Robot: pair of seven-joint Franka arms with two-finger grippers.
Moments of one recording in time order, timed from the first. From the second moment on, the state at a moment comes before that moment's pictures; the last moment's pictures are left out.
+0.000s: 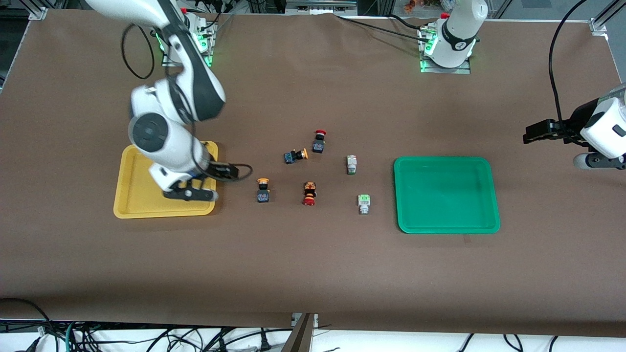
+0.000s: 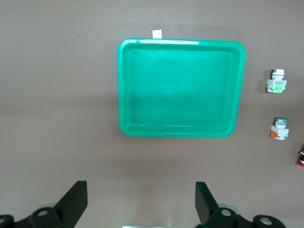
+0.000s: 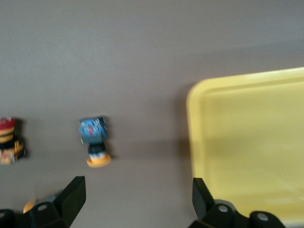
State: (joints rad) left arm 0.08 0.18 -0.07 -1.47 -0.01 1.47 -0.03; right arm 0.51 0.49 -0.11 -1.67 0.13 2.13 0.44
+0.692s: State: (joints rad) left arm -0.13 0.29 -0.08 -1.49 -0.02 1.61 -0.34; right arm 0.62 0.74 -0.11 -1.66 0.25 2.48 0.55
